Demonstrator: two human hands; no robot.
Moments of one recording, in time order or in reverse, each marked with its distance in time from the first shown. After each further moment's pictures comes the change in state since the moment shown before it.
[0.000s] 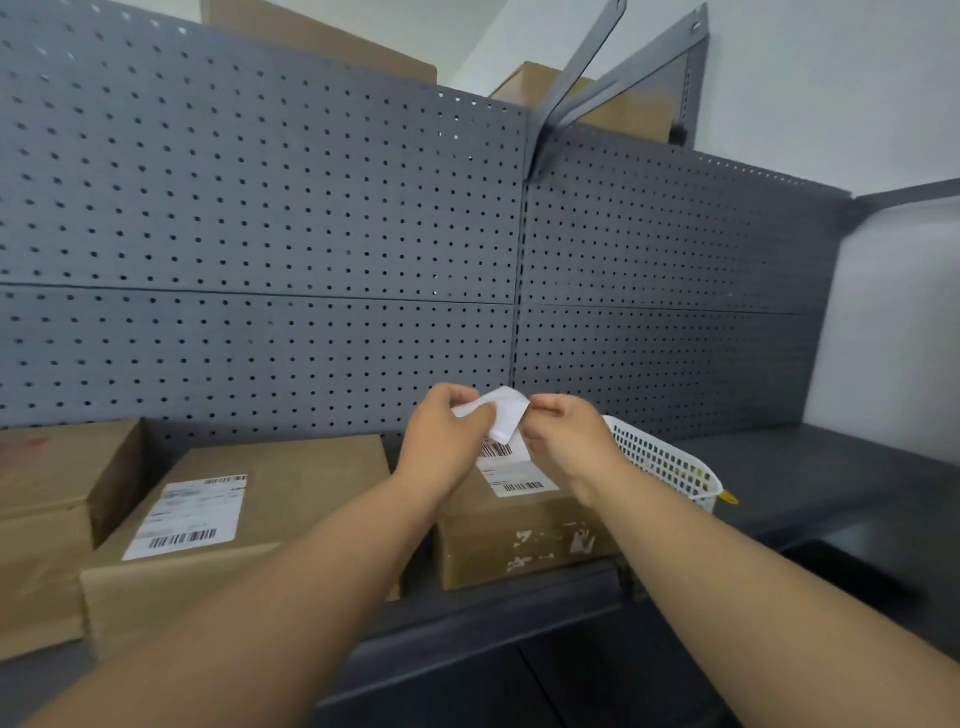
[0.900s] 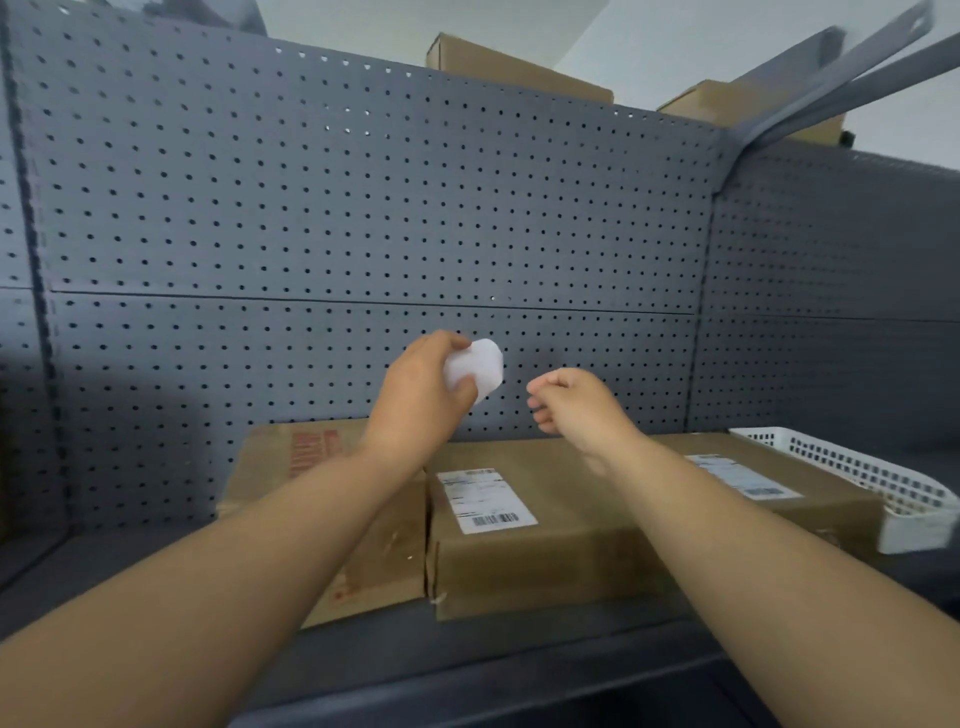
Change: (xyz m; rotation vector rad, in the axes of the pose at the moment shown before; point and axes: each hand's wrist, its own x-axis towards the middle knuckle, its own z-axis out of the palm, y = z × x) left_hand 0.009 -0.023 -0.288 0.575 0.169 0.415; right_hand -0.050 -0.087 0.241 -0.127 -0.096 -0.119
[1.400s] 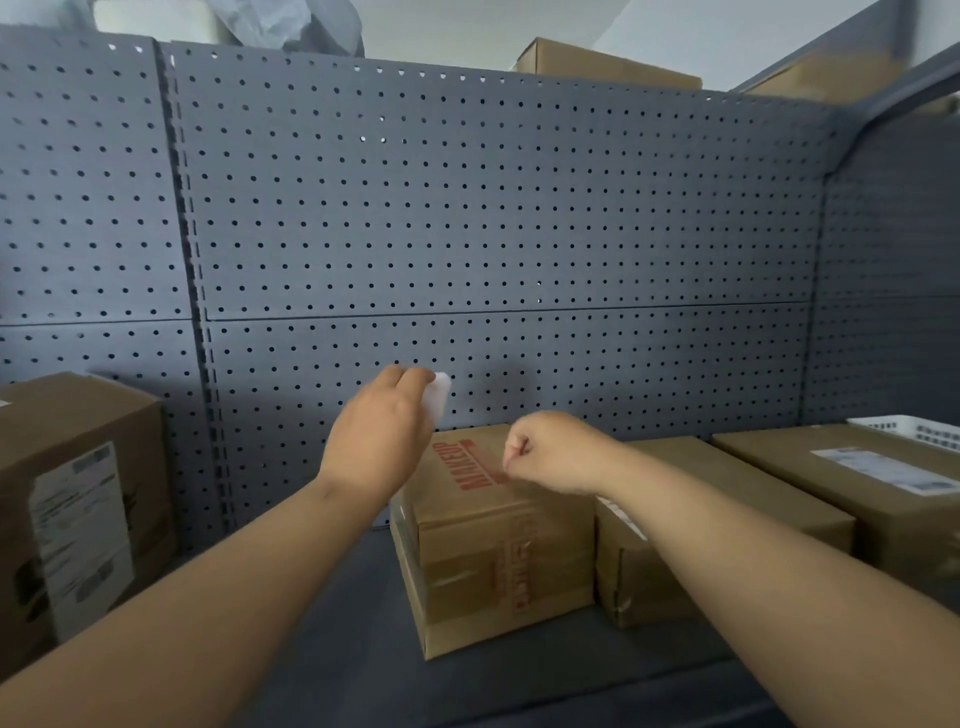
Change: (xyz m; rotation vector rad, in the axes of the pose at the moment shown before) left_hand -0.009 -0.135 -0.118 0.462 -0.002 0.085; right_hand -0.025 -0.057 0.146 -0.687 -0.396 -0.197
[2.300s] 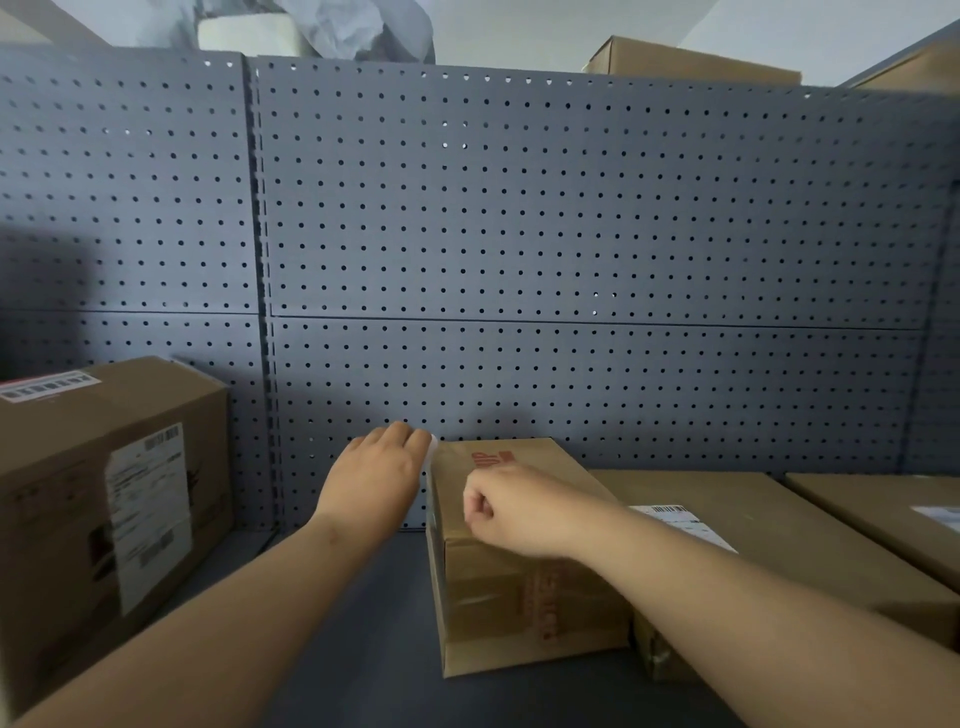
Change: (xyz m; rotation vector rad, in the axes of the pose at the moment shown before) left_hand -0.026 -0.051 0.031 0.427 -0.178 0.020; right_hand 0.017 -0.024 0.034 -0.134 -0.181 -0.241
